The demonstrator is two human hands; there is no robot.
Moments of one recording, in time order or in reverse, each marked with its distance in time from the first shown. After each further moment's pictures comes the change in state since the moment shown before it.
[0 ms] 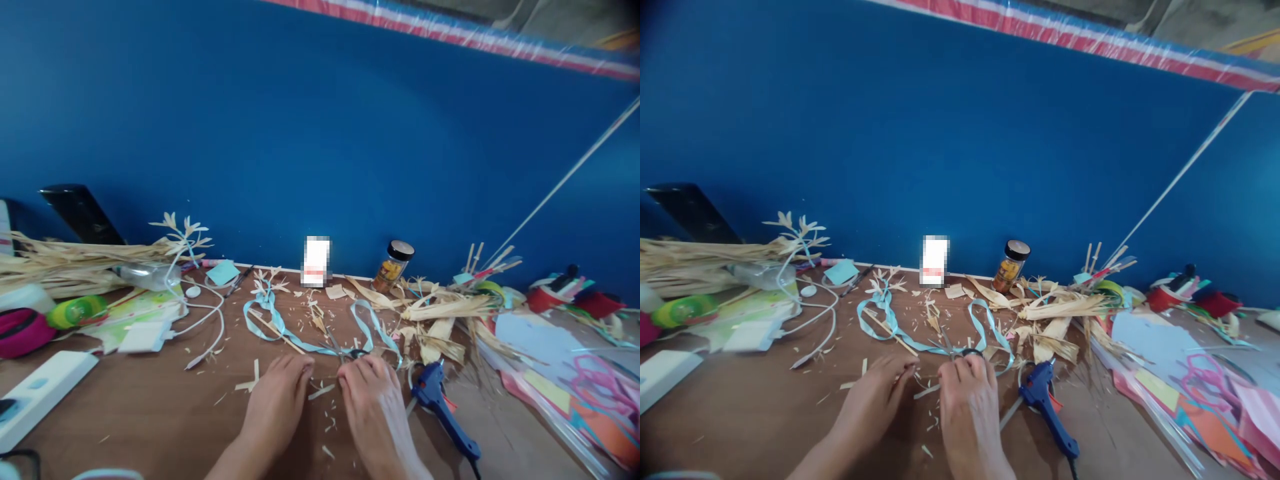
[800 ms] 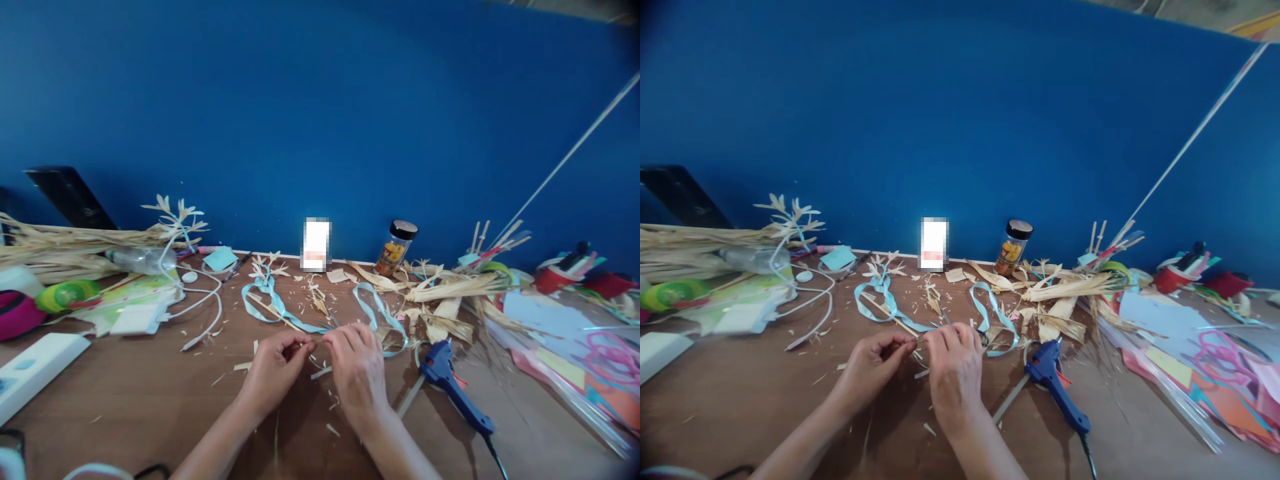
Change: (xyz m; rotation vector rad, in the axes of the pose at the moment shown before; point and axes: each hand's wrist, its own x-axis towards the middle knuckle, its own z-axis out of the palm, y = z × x) left_hand 0.008 -0.025 0.017 -0.483 0.049 -0.060; right_hand 0.003 0.000 0.045 0.054 0.177 -0.034
